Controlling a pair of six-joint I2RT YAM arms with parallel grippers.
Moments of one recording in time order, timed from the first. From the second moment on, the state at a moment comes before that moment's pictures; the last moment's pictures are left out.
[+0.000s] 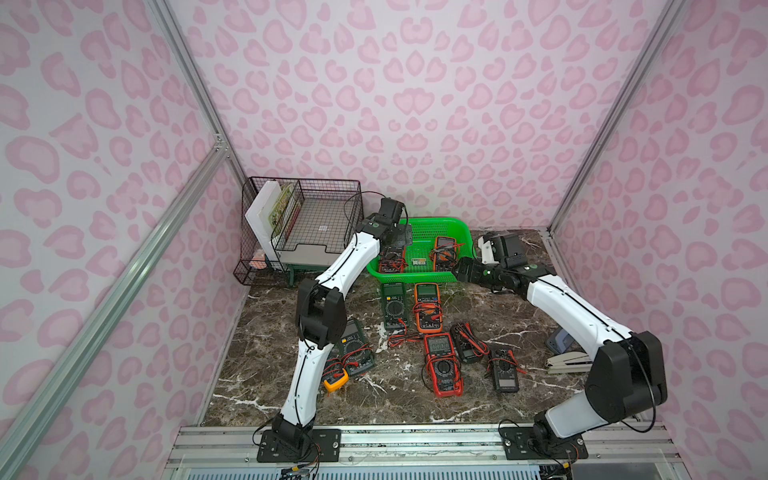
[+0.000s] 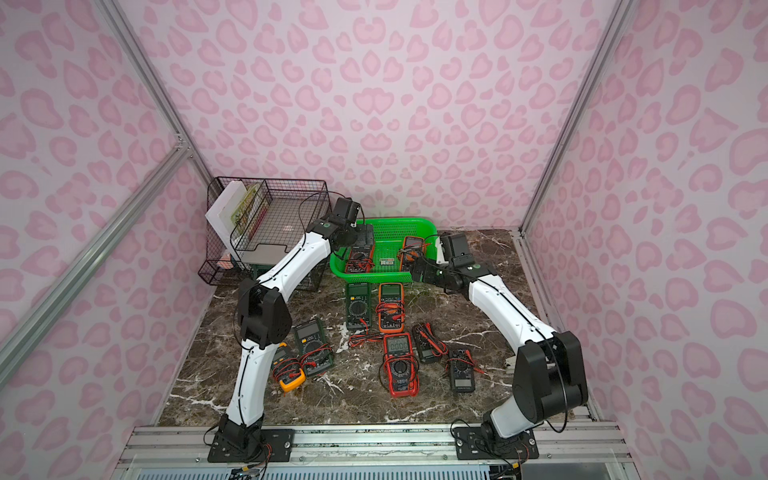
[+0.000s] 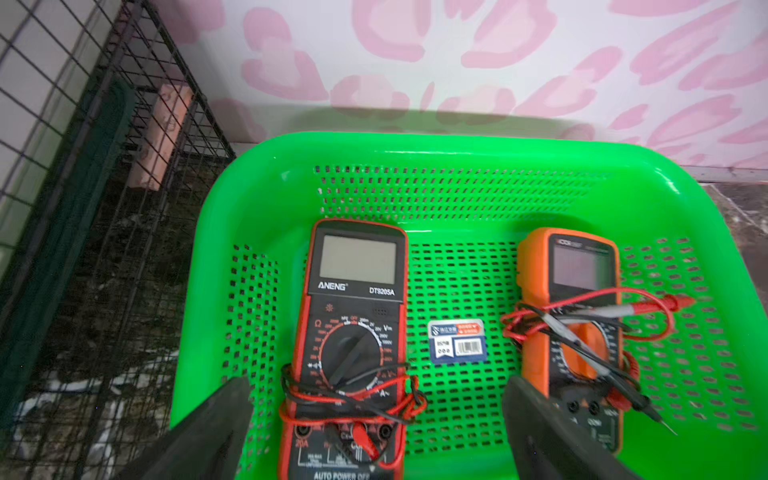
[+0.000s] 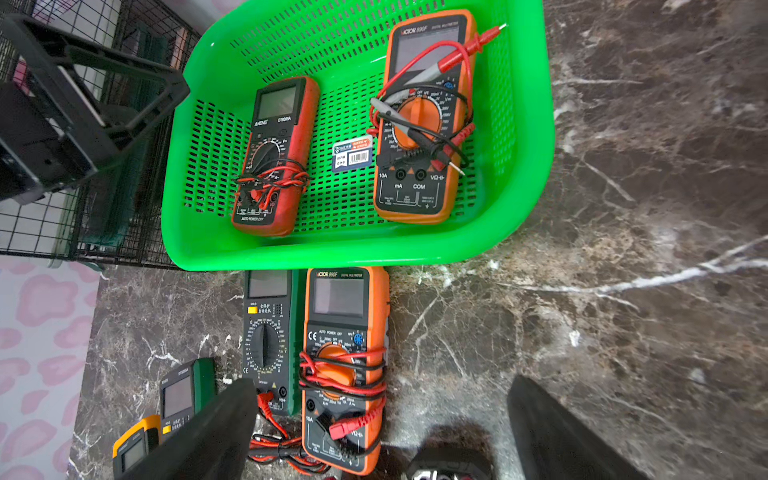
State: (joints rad) left arm -0.45 2.30 2.23 -0.72 -0.17 -0.43; right arm 0.35 1.52 1.21 -0.49 -0.19 0.47
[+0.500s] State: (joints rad) left arm -0.56 1.91 1.73 -0.86 -0.04 -0.58; right arm 0.55 1.36 1.03 -0.58 -0.08 0.45
